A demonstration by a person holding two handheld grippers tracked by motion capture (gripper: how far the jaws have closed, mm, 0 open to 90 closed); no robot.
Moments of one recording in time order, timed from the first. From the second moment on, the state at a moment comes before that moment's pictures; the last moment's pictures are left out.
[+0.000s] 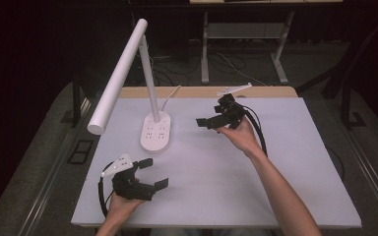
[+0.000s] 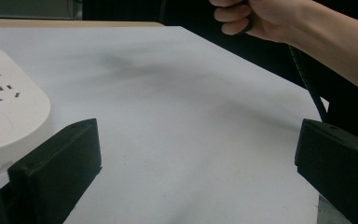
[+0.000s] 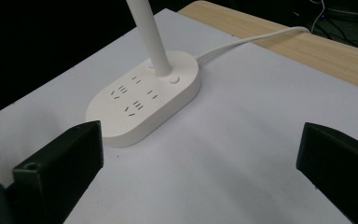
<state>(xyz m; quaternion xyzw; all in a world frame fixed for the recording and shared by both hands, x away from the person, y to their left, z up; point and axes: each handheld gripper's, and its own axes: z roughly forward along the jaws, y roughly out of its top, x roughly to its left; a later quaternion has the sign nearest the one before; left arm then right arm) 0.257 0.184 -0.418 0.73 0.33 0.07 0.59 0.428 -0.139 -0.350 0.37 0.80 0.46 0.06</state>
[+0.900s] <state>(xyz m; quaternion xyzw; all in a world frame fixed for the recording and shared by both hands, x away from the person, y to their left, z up) 0.255 0.182 -0.417 0.74 0.33 0.07 0.59 0.334 -0.238 -0.356 0.39 0.78 0.49 0.08</state>
